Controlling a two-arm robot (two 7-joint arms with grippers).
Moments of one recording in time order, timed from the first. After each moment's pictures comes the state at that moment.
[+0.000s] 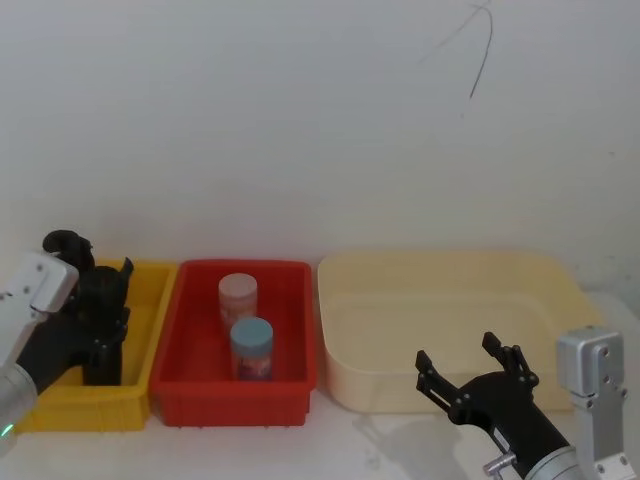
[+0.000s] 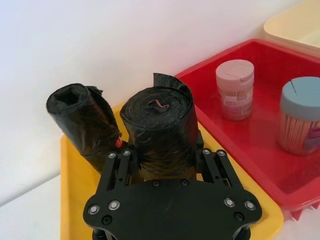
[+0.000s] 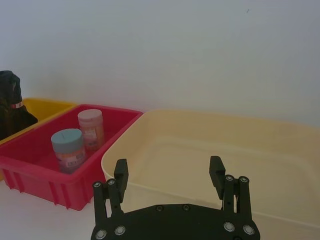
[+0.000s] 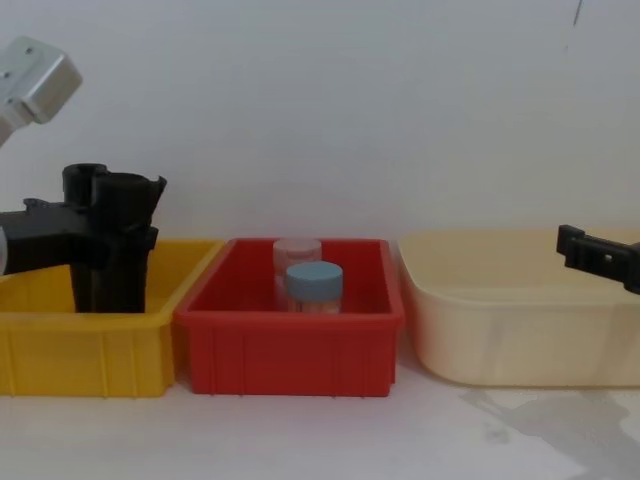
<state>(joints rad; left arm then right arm) -0.41 0.43 0.35 -1.41 -0.20 0.13 -0.23 -0.01 0.34 -0.23 -1.77 0.29 0.03 0.07</state>
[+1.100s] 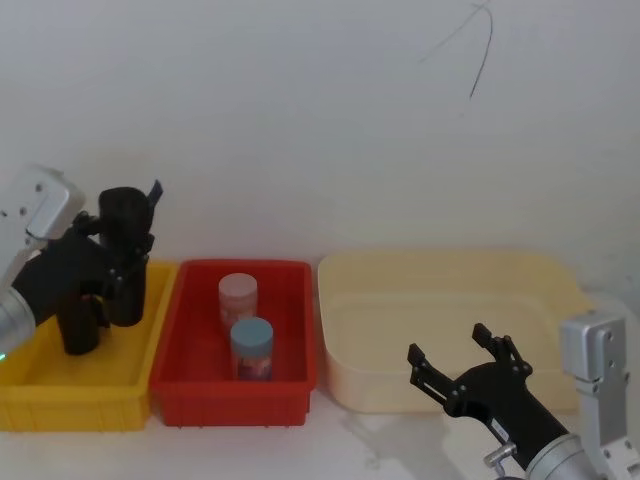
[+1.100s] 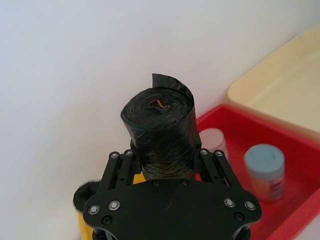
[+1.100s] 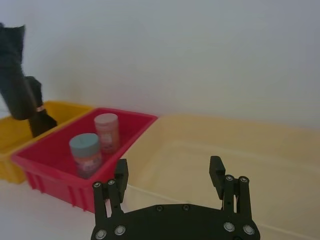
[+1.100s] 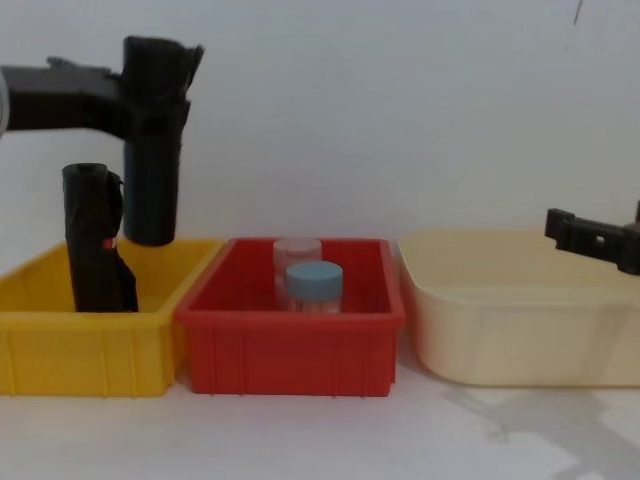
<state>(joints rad) -0.47 0.48 0.33 -1.59 -0.19 0.18 -0.35 0.00 0.35 -0.22 -1.78 0.33 0.07 0.14</state>
